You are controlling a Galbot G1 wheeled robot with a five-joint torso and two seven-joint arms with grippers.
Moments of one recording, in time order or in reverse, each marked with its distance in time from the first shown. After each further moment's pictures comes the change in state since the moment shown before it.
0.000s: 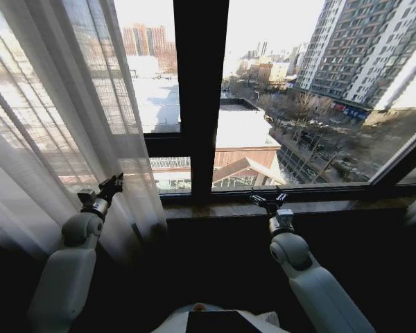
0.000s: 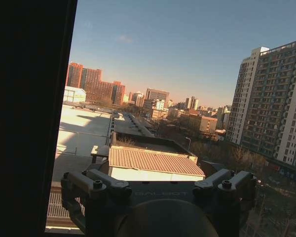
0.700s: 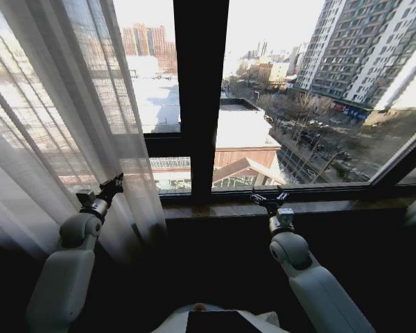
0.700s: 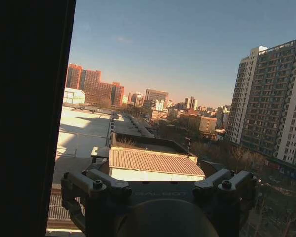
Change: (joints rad) left arm 0.010 0.002 -0.014 -0.010 -0.016 0.004 0.028; right arm 0.010 0.006 -0.004 0.001 0.005 -0.004 0.007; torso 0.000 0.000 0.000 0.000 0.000
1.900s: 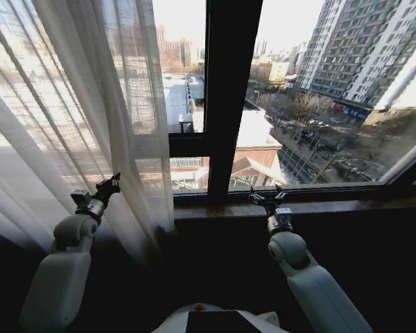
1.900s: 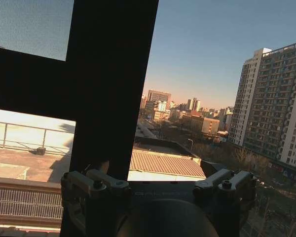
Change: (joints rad) left arm 0.031 0.010 -0.026 -0.044 -0.010 0.005 -0.003; right arm 0.001 0.016 -0.008 -0.001 -0.026 -0.002 -0.013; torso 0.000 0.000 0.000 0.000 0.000
